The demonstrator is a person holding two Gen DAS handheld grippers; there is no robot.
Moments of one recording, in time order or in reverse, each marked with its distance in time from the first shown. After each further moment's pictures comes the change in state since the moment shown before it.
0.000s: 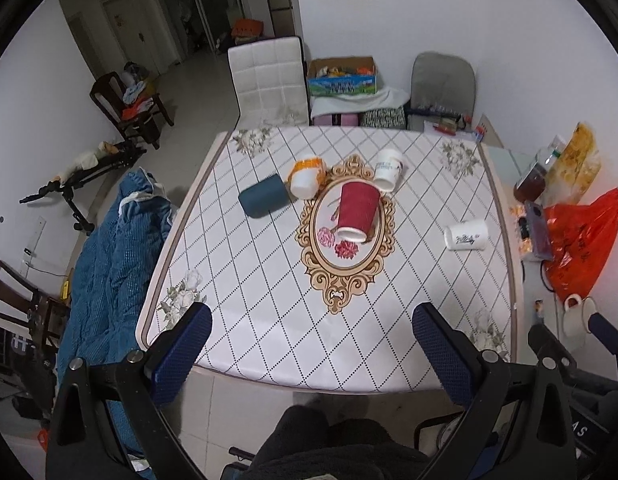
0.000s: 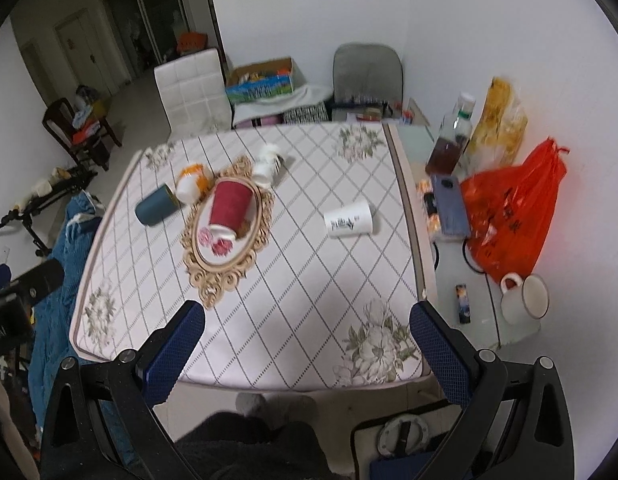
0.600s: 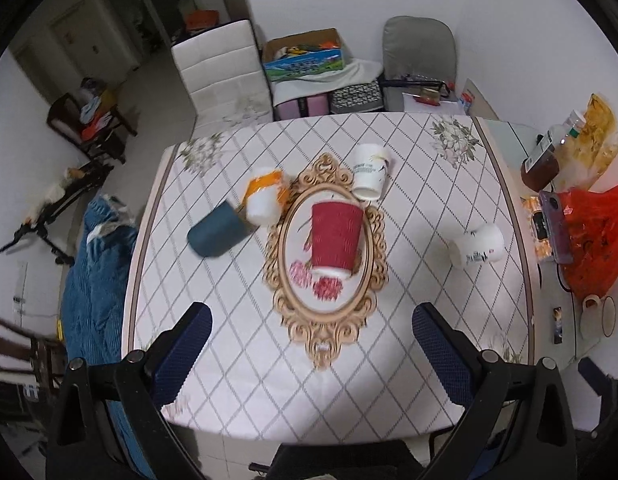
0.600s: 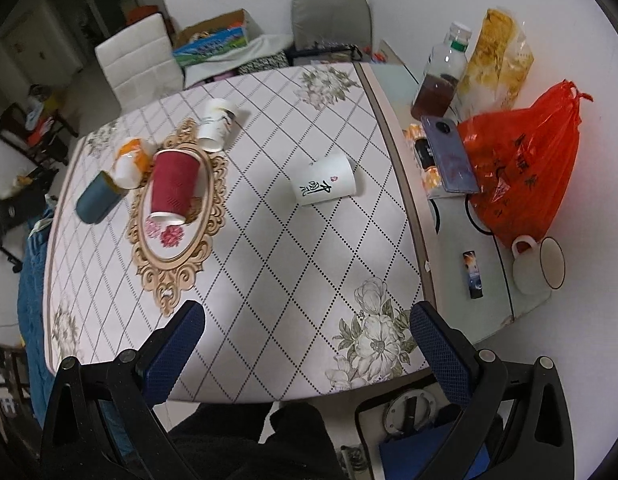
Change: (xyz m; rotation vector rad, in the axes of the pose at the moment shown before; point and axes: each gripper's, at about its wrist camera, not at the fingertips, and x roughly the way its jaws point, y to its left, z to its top) left arm 0.117 -0.041 0.097 0.154 0.079 -0.047; right arm 0.123 -0.015 0.032 0.126 0.186 -0.101
